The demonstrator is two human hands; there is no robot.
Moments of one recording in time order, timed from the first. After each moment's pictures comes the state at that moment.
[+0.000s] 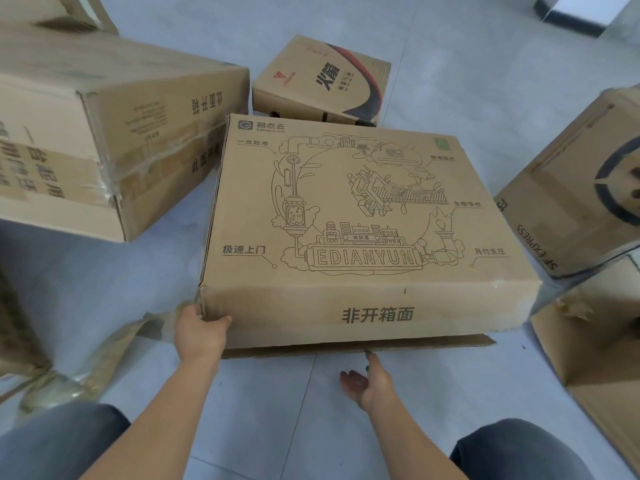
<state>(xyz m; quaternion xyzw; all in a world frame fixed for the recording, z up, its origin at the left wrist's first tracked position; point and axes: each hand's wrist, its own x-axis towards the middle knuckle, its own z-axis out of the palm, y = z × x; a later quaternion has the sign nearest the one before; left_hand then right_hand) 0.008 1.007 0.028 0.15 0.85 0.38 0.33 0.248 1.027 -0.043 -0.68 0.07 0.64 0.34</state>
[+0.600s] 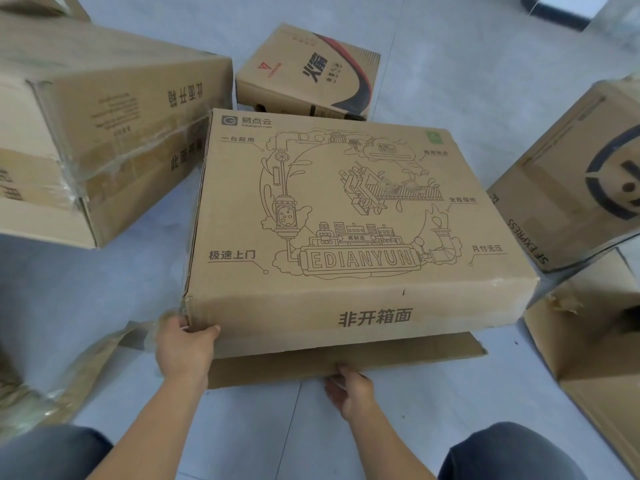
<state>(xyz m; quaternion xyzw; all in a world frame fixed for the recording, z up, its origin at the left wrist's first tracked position) 0.015 1.008 0.025 0.10 0.84 0.42 0.34 0.234 1.021 -0.065 -0.72 0.02 0.63 0.30</state>
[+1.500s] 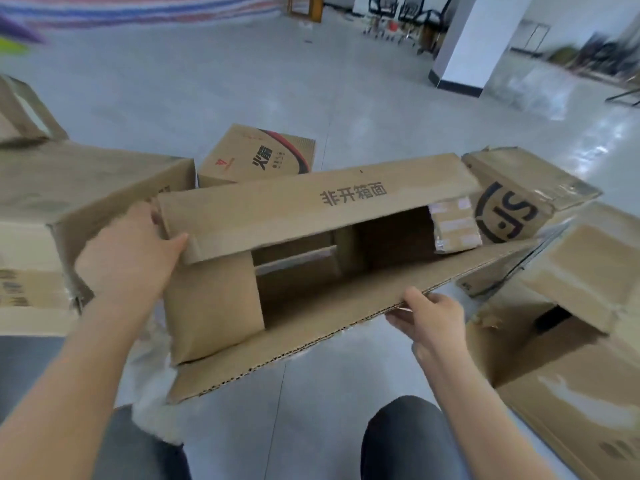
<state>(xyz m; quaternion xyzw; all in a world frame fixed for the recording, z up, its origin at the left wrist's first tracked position) 0.000 1.075 0.274 0.48 0.83 0.28 0.05 0.305 1.052 0.252 -0.67 -0.25 0.45 0.53</state>
